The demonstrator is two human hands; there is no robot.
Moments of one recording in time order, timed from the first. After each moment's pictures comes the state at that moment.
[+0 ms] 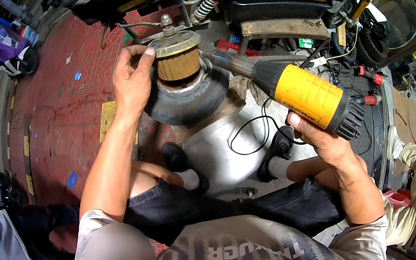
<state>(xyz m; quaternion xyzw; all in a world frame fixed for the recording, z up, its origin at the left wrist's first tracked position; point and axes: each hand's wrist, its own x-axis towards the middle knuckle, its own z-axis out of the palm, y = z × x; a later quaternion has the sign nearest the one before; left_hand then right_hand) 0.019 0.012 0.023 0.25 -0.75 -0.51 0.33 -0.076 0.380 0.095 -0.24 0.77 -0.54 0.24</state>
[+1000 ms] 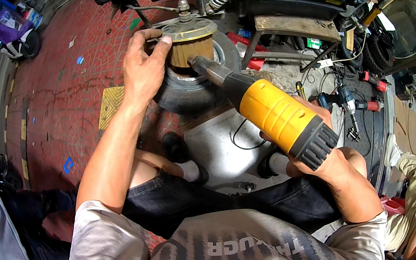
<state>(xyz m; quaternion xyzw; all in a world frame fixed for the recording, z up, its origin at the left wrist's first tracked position) 0.022 0.013 0.021 0.26 -0.77 -0.49 0.32 -0.071 0.345 0.079 -0.59 0.72 -0.35 0.06</state>
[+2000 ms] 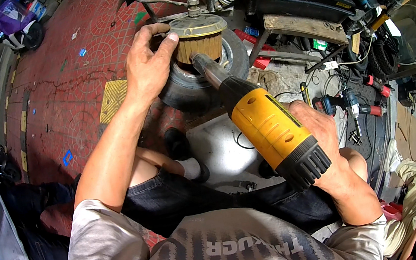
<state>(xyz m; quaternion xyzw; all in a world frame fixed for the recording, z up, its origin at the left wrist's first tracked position) 0.029 0.006 0.014 0.24 -0.79 -0.46 0.33 -0.053 0.326 0.096 -0.58 0.75 -0.32 0.03</state>
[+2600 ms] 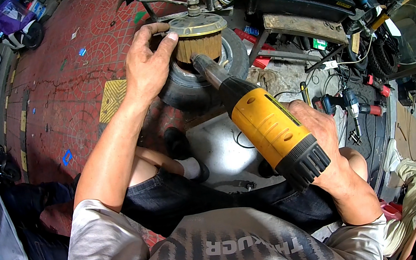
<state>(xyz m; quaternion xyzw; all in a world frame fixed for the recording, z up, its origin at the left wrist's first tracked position) 0.030 0.009 0.017 0.25 -0.79 -0.46 0.32 -0.054 0.328 0.097 -0.58 0.75 -0.31 0.05</state>
